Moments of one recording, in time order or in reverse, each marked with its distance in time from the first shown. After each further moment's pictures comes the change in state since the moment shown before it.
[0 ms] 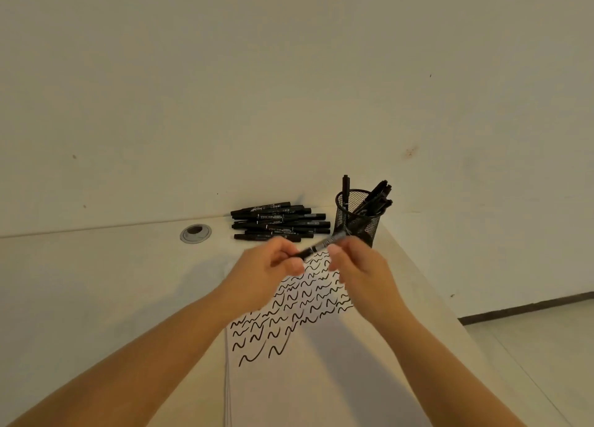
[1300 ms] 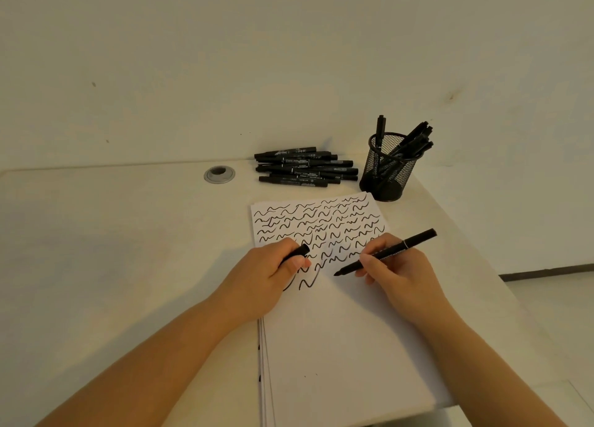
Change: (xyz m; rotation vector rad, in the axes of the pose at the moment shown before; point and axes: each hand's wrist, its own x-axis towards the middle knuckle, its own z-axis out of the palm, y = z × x) left_hand -0.079 -0.047 0.009 0.127 -0.042 0.010; right_hand -0.060 0.038 0.005 0.092 -0.119 0.068
